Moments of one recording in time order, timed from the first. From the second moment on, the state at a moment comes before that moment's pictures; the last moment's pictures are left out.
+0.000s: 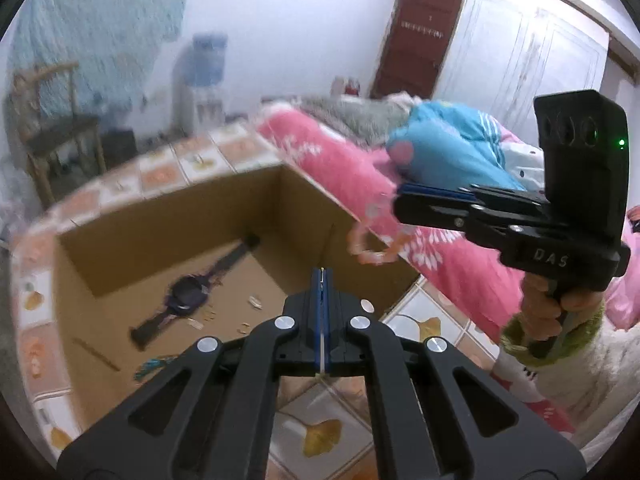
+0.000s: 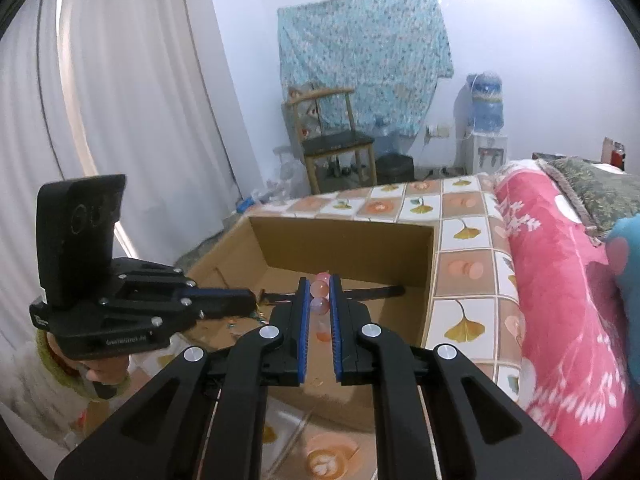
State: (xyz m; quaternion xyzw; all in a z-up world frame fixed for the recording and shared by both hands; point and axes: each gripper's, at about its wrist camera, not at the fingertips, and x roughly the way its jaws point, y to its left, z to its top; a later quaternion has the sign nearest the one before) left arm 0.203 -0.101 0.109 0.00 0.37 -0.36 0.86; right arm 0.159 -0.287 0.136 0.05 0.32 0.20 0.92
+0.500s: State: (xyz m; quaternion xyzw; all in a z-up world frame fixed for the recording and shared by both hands) left arm 0.234 -0.065 0.076 -0.09 0.41 -0.36 0.83; right arm 0.227 -0.282 0.092 0.01 0.43 0.20 0.88
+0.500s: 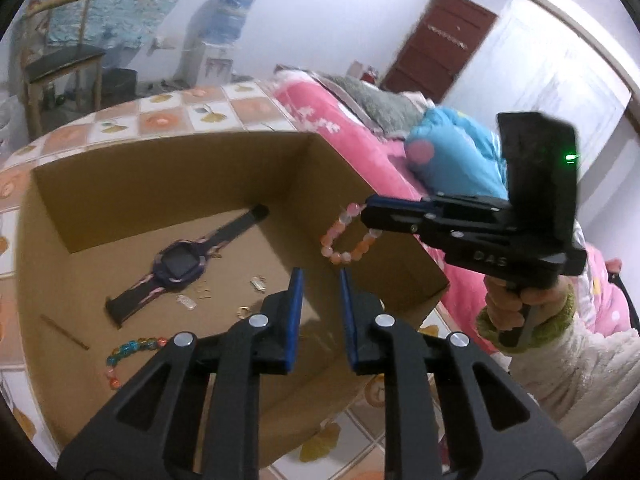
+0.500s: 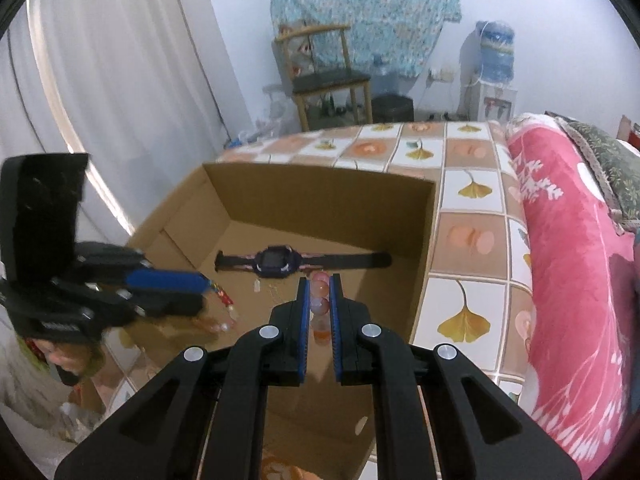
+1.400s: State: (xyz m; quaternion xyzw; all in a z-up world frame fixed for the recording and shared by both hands) left arm 0.128 0.005 0.107 -0.05 0.29 -0.20 0.93; right arm 0.189 -0.256 0.136 0.01 0.45 0.13 0.88
